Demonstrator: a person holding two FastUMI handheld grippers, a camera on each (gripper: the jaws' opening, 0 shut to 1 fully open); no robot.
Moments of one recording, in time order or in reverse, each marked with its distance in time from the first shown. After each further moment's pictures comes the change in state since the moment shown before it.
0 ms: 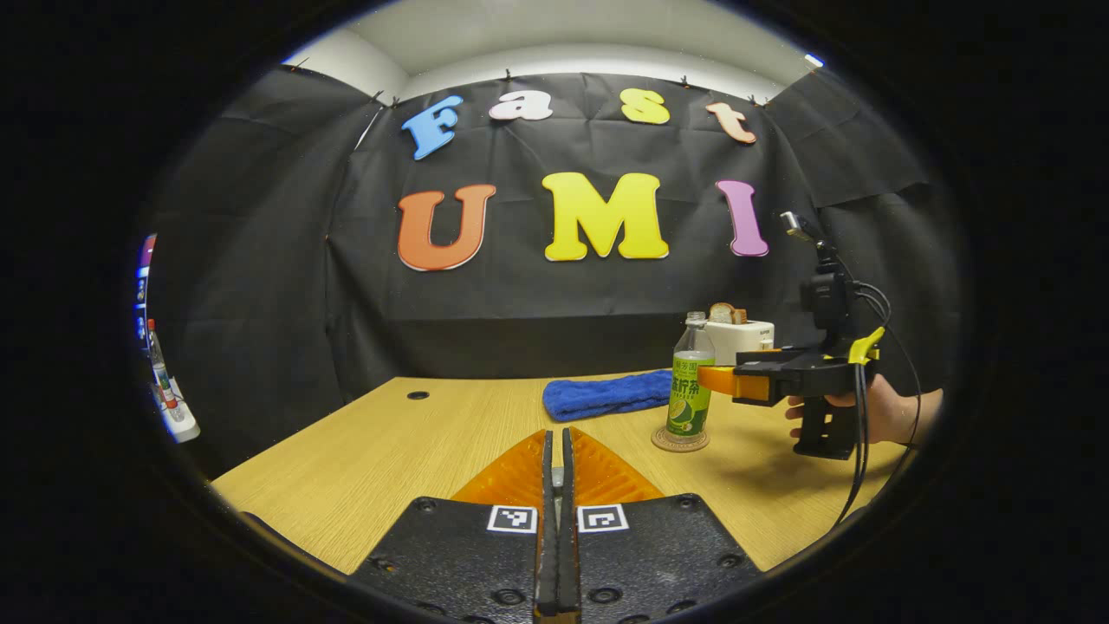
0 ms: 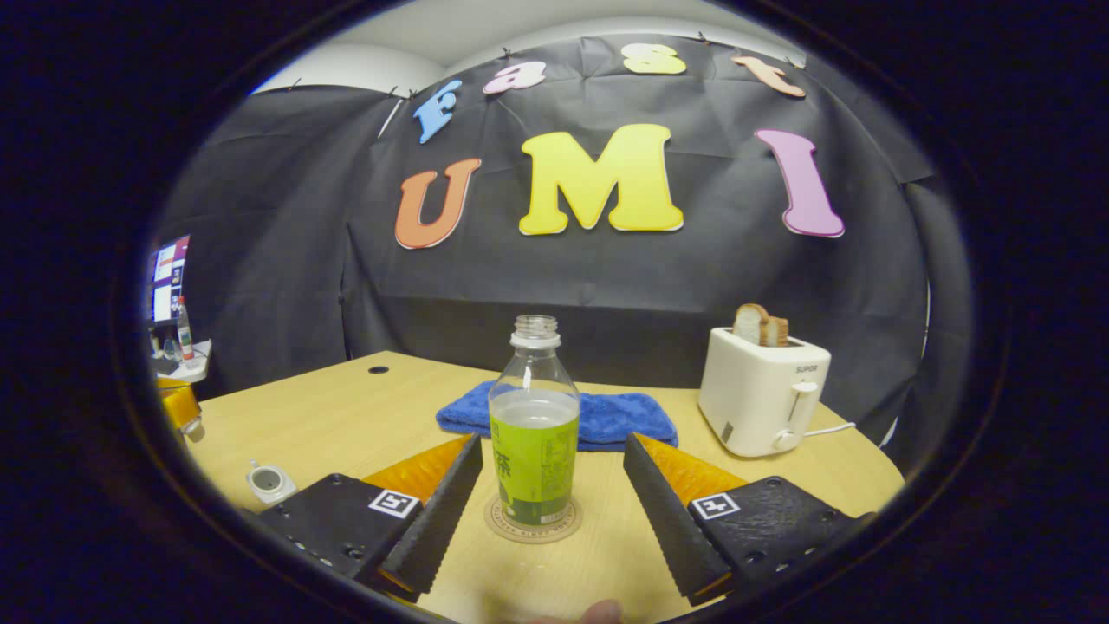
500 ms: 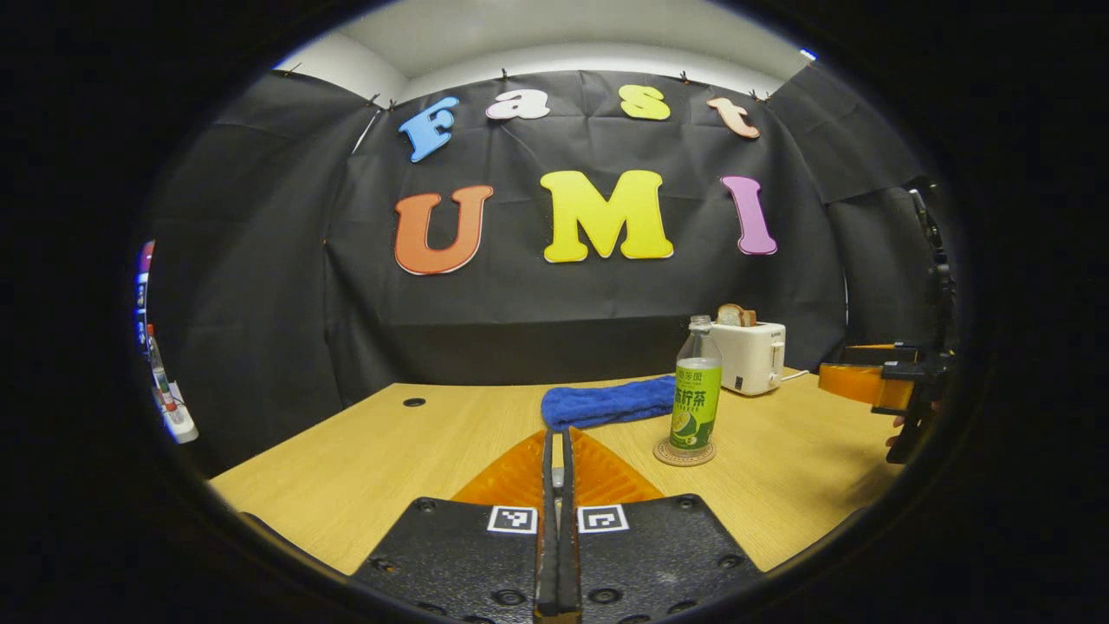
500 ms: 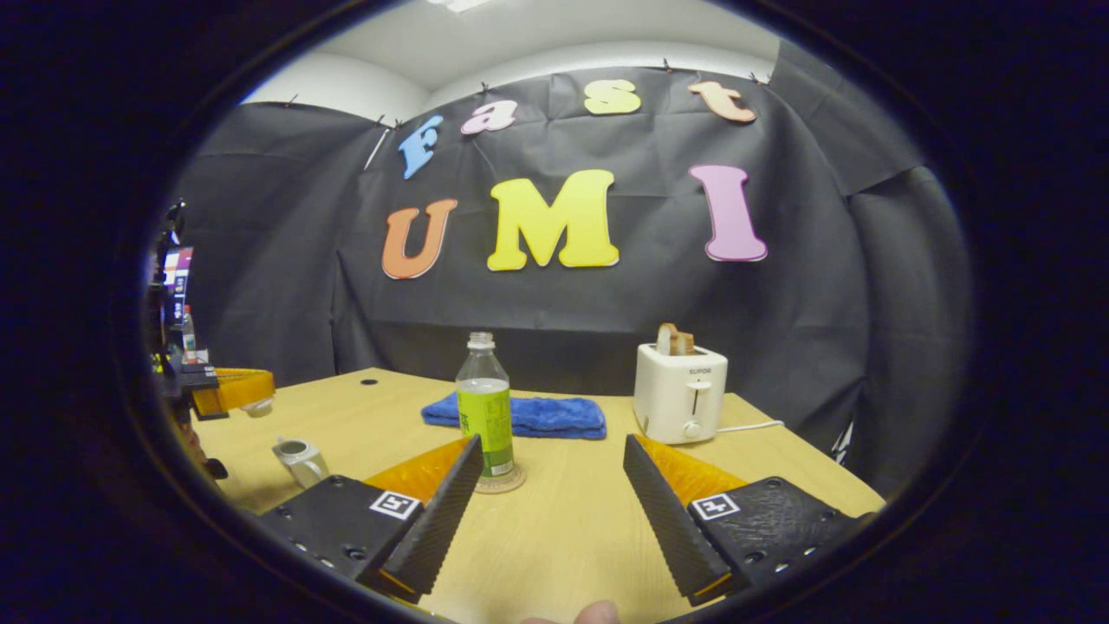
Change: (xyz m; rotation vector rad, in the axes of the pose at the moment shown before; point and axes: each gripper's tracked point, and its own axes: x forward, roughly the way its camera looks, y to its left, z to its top) left arm 0.037 -0.014 -0.018 -0.018 0.034 0.011; right arm -0.114 -0.048 -0.011 0.007 -0.099 -0.078
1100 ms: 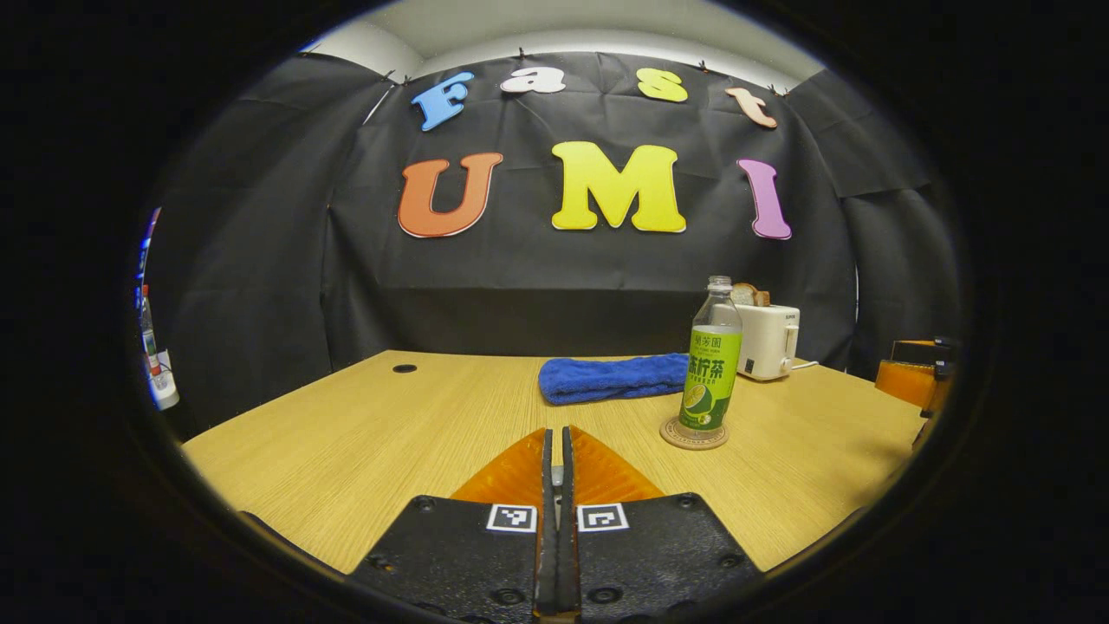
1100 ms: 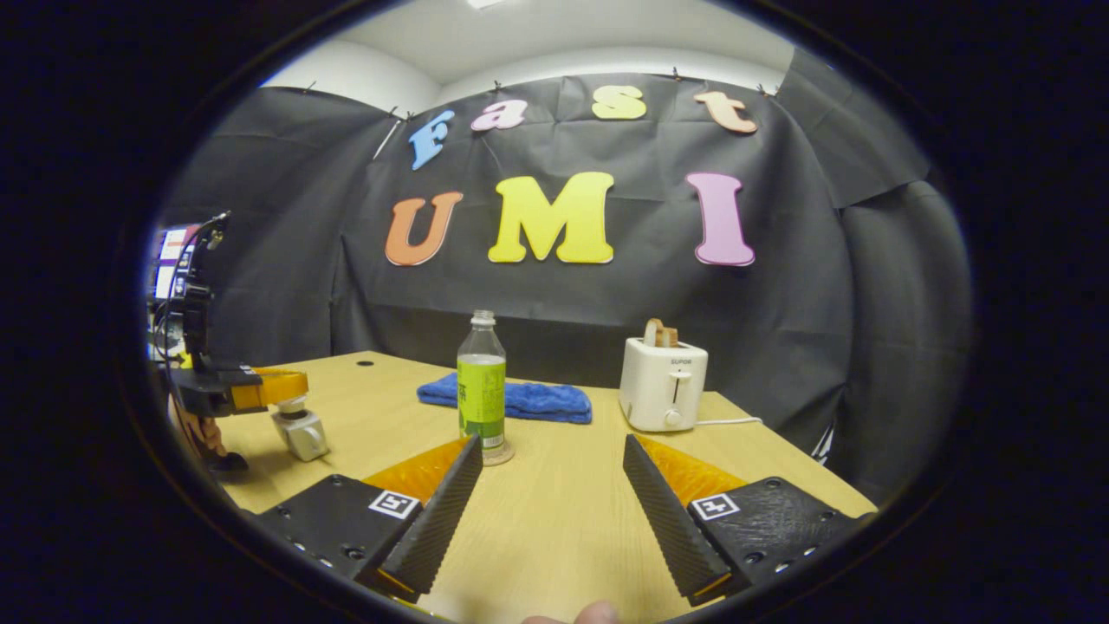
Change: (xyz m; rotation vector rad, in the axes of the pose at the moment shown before) left arm 0.019 0.002 -0.035 -0.042 0.044 0.026; right arm -0.024 -0.004 -0.021 -0.048 0.011 -0.019
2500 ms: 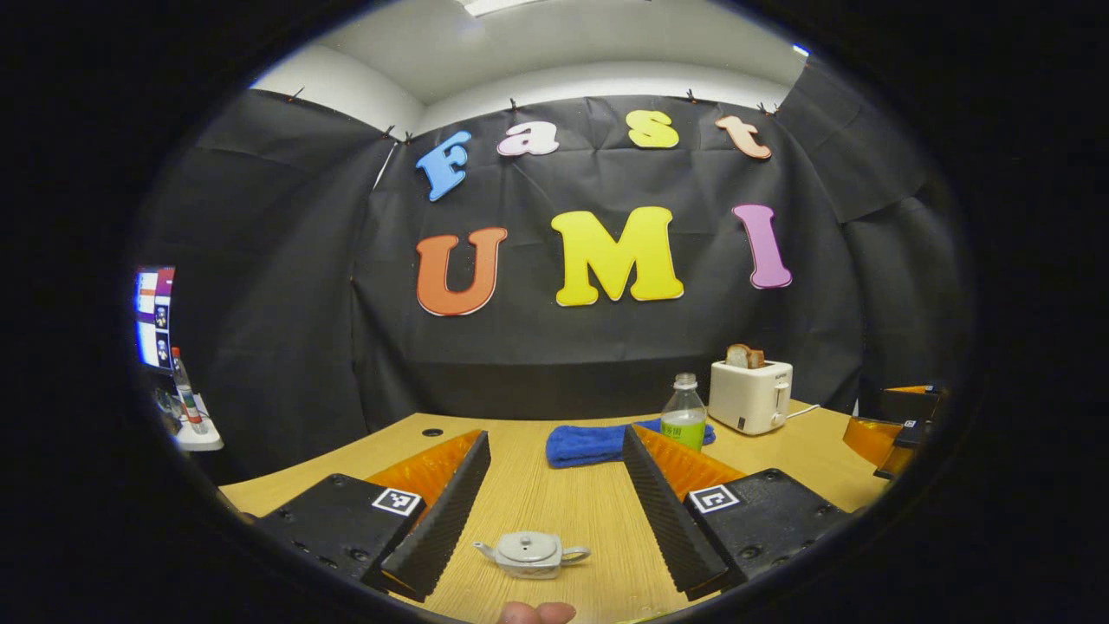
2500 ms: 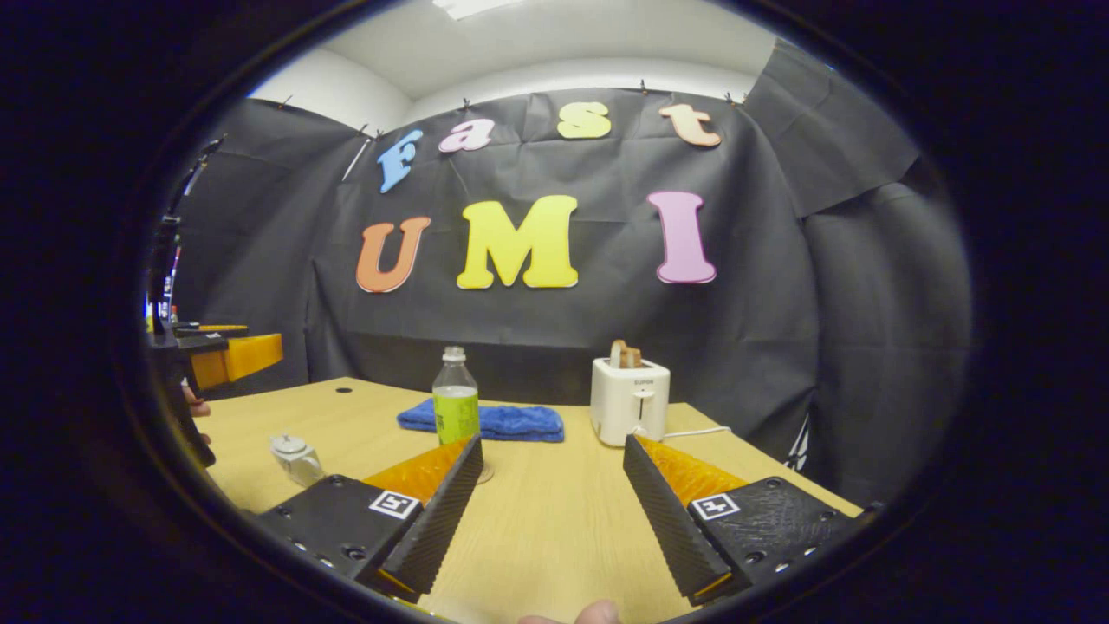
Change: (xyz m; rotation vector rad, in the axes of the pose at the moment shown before) left arm -0.069 -0.042 0.121 0.076 -0.184 0.114; right arm -0.033 -0.026 0.047 0.041 -0.076 -0.119
